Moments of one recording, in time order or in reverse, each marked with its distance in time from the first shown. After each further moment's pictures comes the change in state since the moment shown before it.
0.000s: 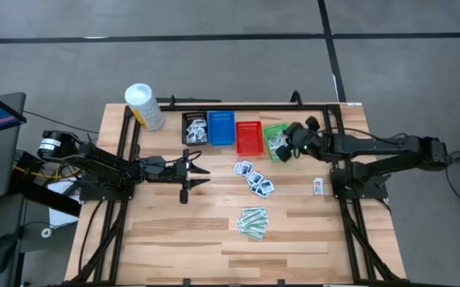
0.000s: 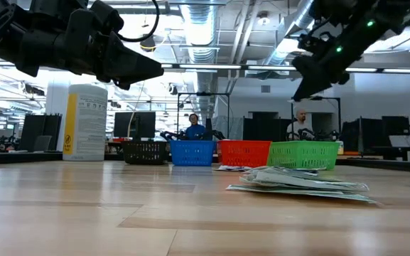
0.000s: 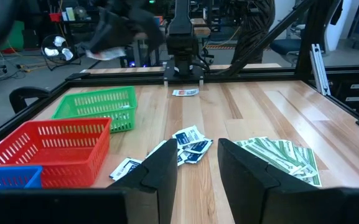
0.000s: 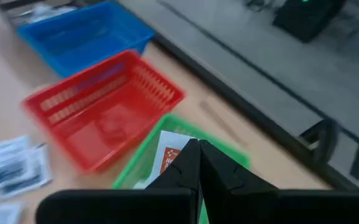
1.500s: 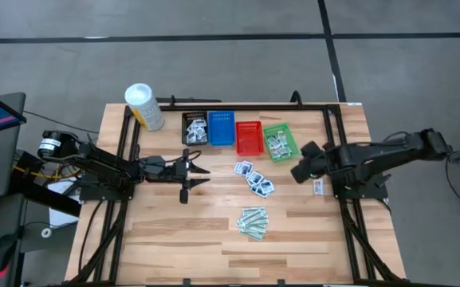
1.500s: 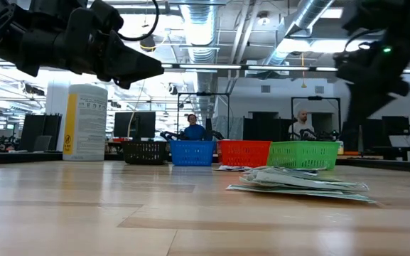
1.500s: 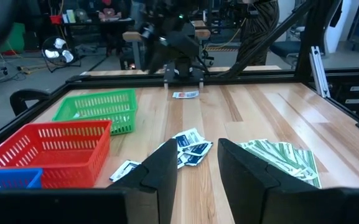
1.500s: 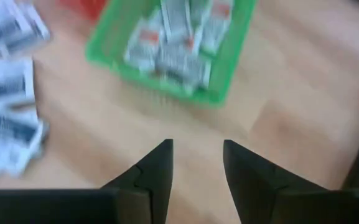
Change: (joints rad) left arm 0.000 0.000 0.000 0.012 0.000 0.001; right arm 0.281 -0.056 -0.007 -0.616 -0.093 0.702
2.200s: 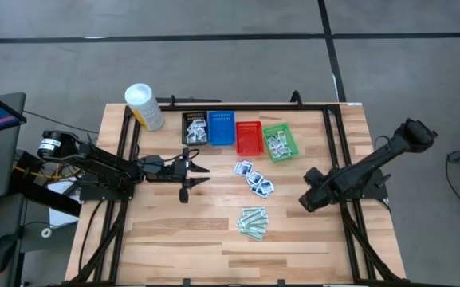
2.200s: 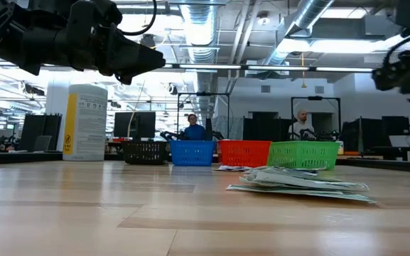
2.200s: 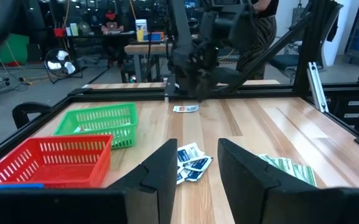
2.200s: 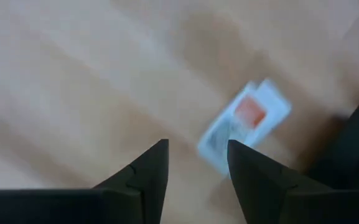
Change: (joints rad) left arm 0.000 0.000 0.000 0.054 0.000 -0.001; right arm 0.414 0.190 0.000 -0.134 -0.313 0.458
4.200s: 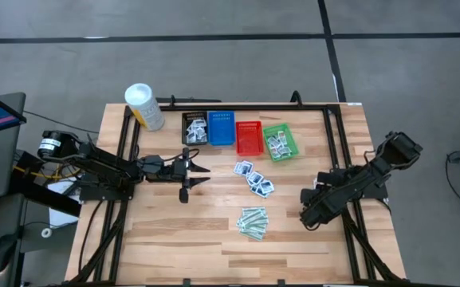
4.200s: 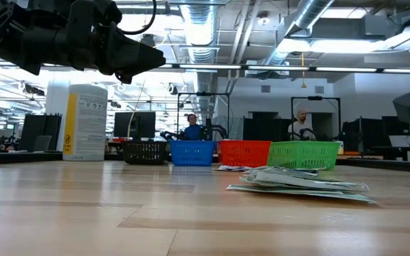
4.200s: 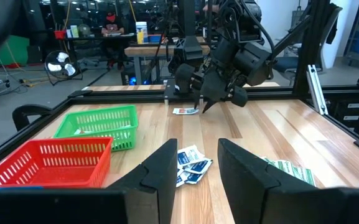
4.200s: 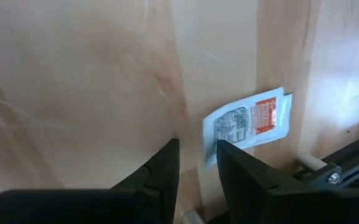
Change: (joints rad) left arm 0.000 0.000 0.000 0.008 0.000 0.000; right arm 0.125 0.315 0.002 0.024 -0.036 -0.549
